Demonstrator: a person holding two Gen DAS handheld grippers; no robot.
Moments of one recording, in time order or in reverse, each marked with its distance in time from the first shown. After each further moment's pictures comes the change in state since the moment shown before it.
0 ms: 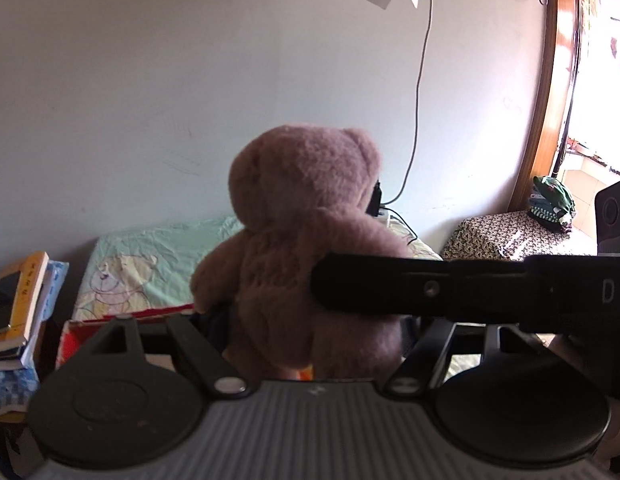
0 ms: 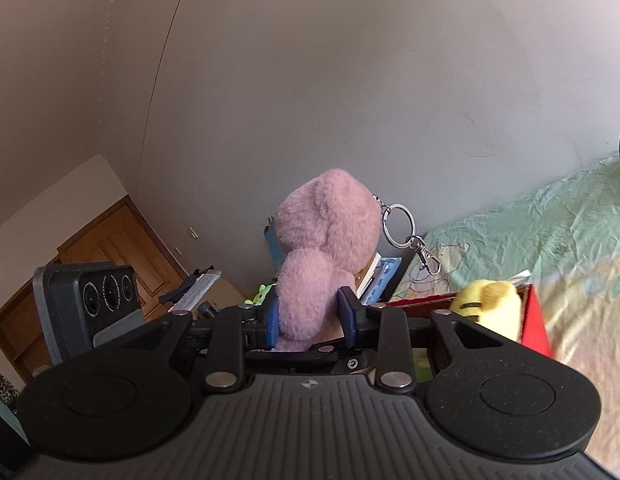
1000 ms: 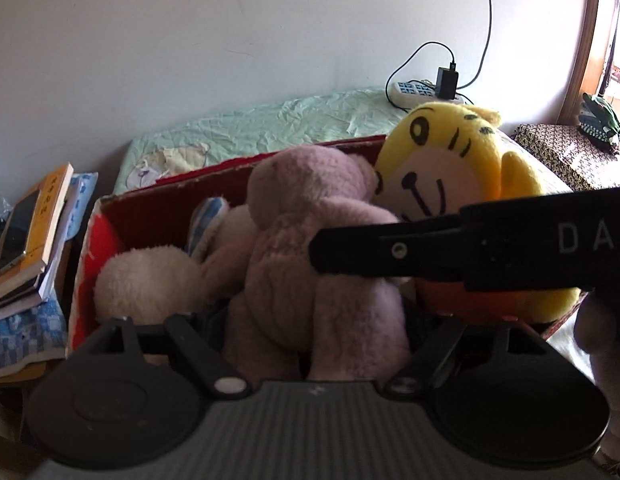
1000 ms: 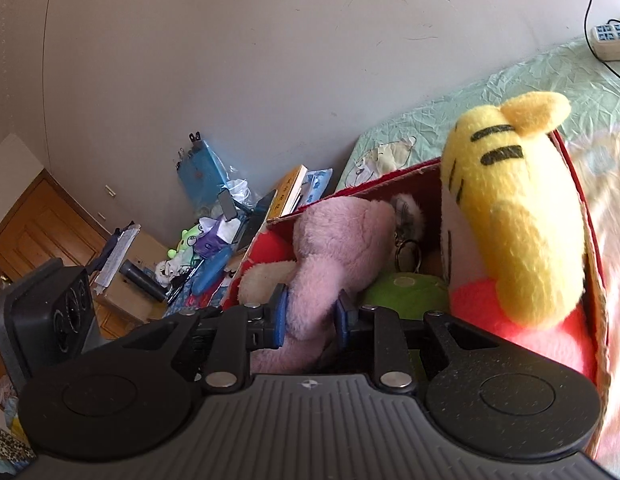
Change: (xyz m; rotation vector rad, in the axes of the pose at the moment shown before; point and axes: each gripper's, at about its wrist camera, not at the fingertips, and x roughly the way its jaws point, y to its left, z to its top) left arm 0.065 0.098 -0.087 0.018 0.268 0.082; right arm 0.109 -0.049 -0.064 0.121 0.200 -0.237
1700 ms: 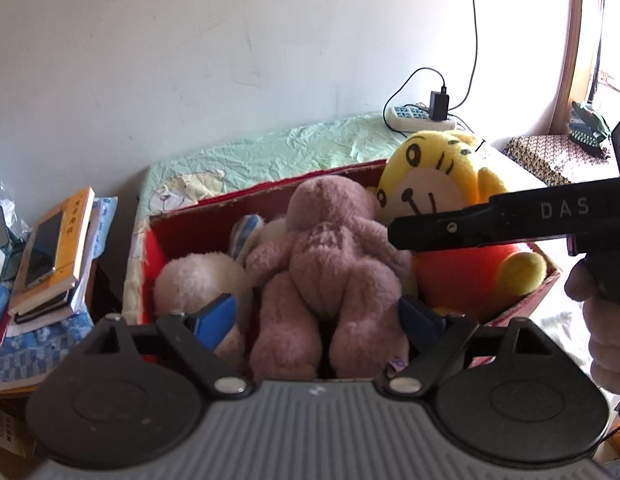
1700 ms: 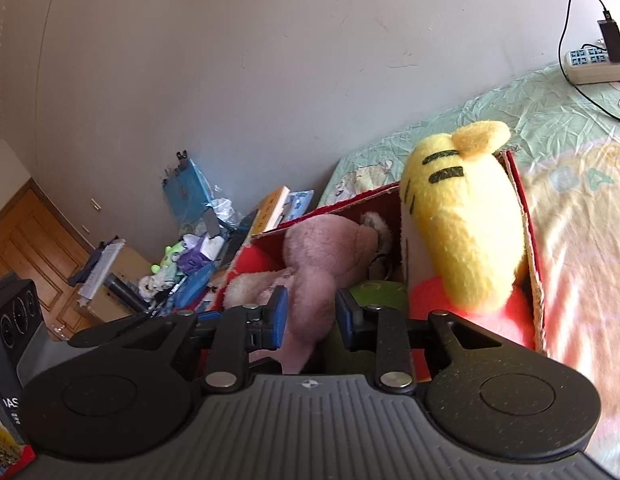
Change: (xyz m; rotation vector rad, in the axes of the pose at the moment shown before) left arm -0.056 0.022 -0.012 0.032 -0.083 0.001; right arm -0.038 0.003 -0.011 -0.015 -0.063 -0.040
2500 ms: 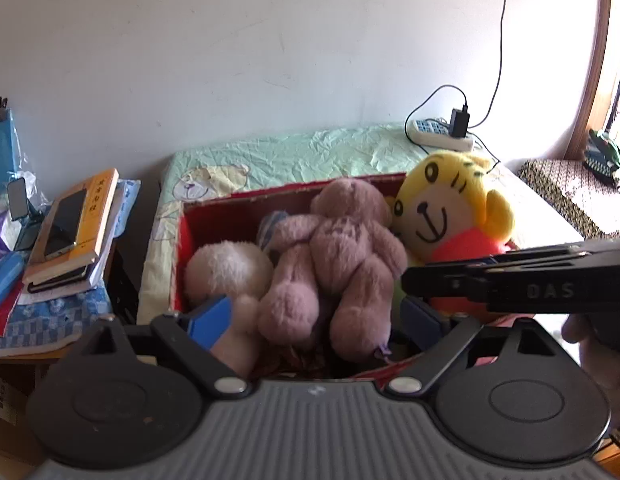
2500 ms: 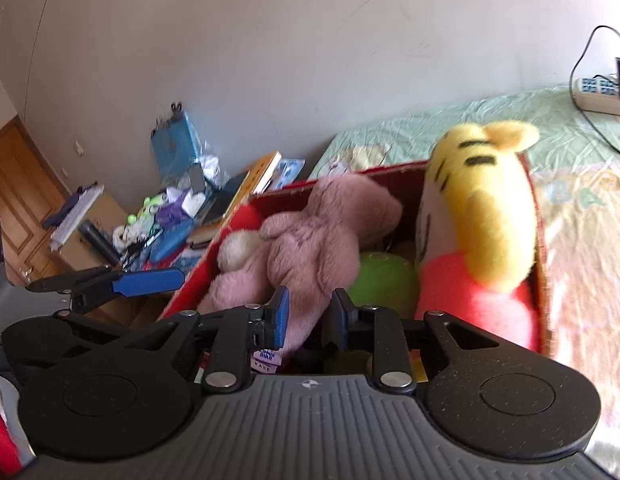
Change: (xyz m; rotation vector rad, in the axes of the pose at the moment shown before) left arm -0.022 0.010 0.003 -0.099 -0.002 0.036; right arm 0.009 0.027 -0.005 -0.141 0.059 -0.134
